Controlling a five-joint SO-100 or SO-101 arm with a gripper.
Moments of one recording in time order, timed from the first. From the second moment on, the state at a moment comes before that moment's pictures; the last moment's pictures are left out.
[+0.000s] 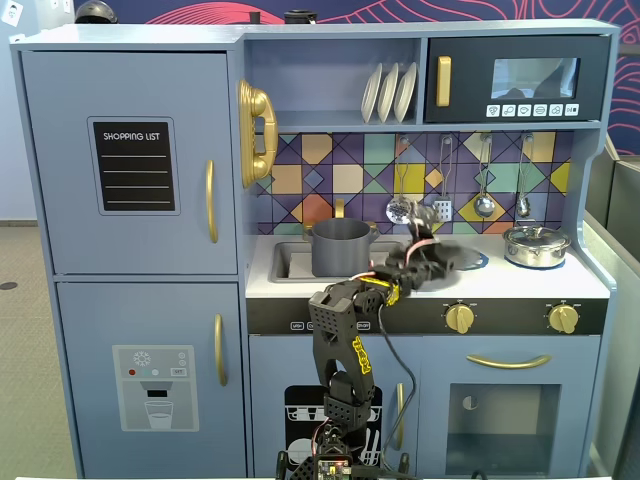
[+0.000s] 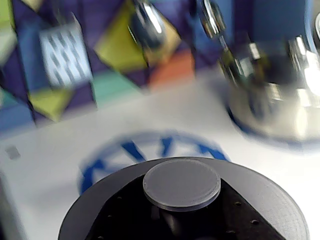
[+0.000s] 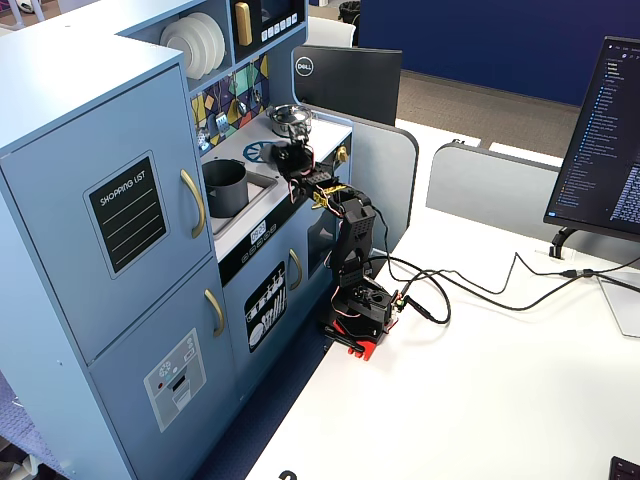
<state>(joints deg) 31.6 105.3 112.6 -14.9 -91.4</state>
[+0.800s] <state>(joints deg) 3.4 113.9 99.9 3.1 -94.1</state>
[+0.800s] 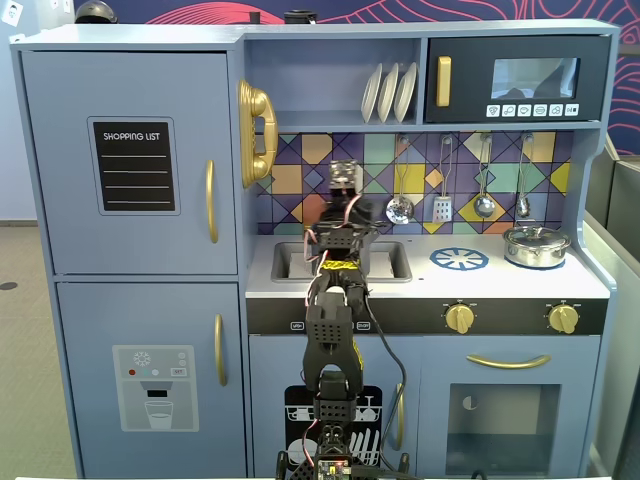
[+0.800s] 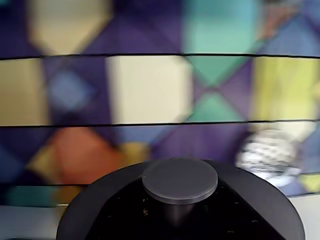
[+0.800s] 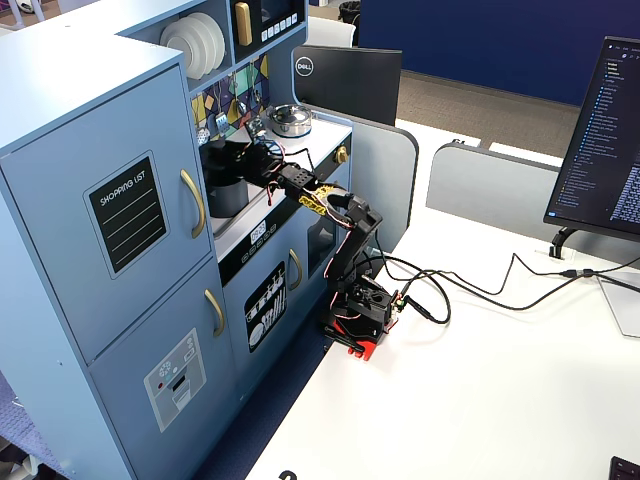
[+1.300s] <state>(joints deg) 1.1 121.9 106.9 6.2 -94.1</state>
